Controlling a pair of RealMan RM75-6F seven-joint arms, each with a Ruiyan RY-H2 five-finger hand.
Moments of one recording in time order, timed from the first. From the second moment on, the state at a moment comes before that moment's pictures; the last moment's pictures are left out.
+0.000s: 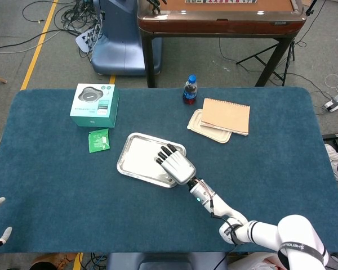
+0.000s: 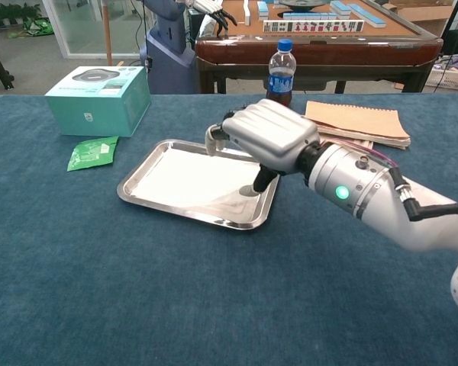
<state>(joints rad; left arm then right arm) 0.11 -1.12 0.02 -1.52 1.53 1.63 -0.07 0.85 -1.88 0.15 -1.07 -1.51 1.07 -0.35</state>
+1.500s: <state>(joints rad) 0.12 -1.11 0.03 -1.56 1.57 1.65 -0.04 0.97 -1.45 0.09 -1.71 -0.95 0.76 -0.75</state>
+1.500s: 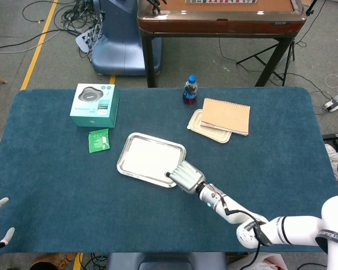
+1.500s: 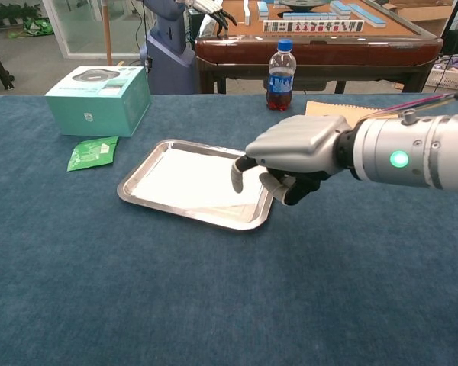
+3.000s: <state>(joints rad) 0.13 -1.11 0.02 -1.53 1.55 1.64 -0.06 1.02 -1.51 0.02 -1.64 -0.92 0.89 -0.70</state>
